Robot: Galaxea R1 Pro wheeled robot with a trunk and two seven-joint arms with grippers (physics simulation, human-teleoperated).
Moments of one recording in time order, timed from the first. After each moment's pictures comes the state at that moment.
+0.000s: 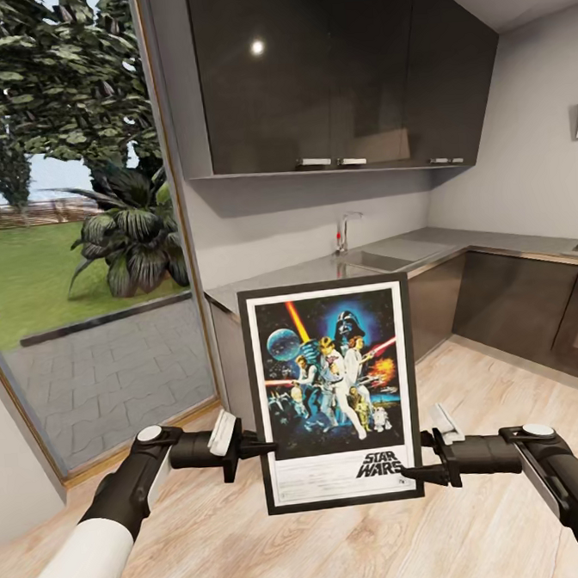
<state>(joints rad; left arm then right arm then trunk) -0.65 0.07 -0.05 -0.82 0.05 0.07 -1.57 -0.52 -0.36 -0.01 -0.91 -0.09 0.28 1.55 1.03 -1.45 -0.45</state>
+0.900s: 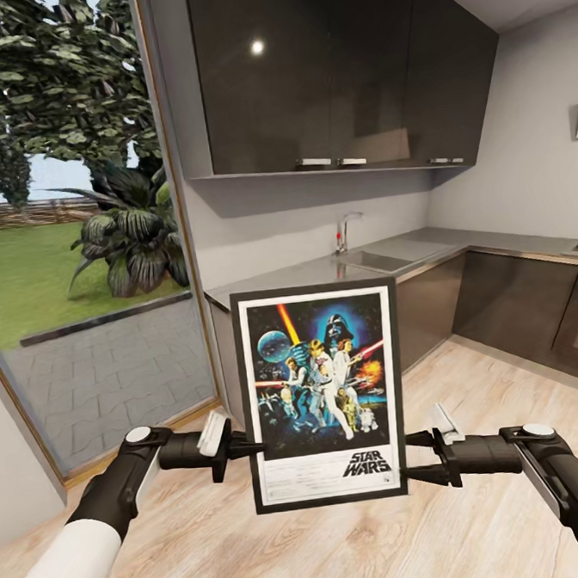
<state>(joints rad) -0.65 0.12 -0.05 -0.82 0.06 0.06 -1.57 -0.52 -0.36 -0.01 -0.91 -0.09 0.28 1.55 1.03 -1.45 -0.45</state>
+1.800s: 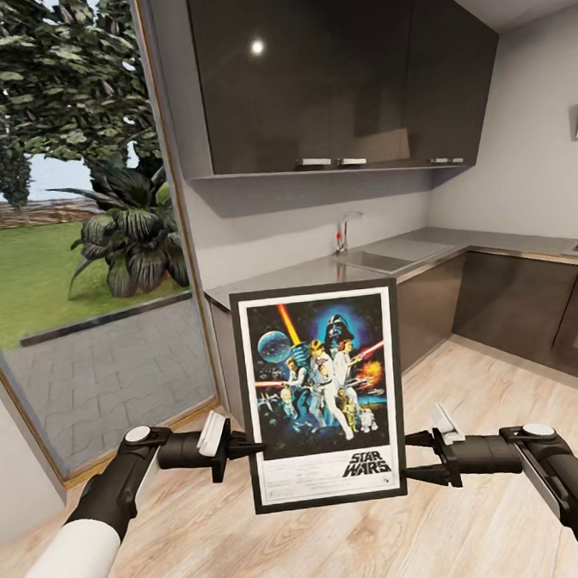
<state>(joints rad) -0.65 0.12 -0.05 -0.83 0.06 0.06 -1.57 -0.52 -0.36 -0.01 -0.91 -0.09 0.28 1.55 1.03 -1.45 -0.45</state>
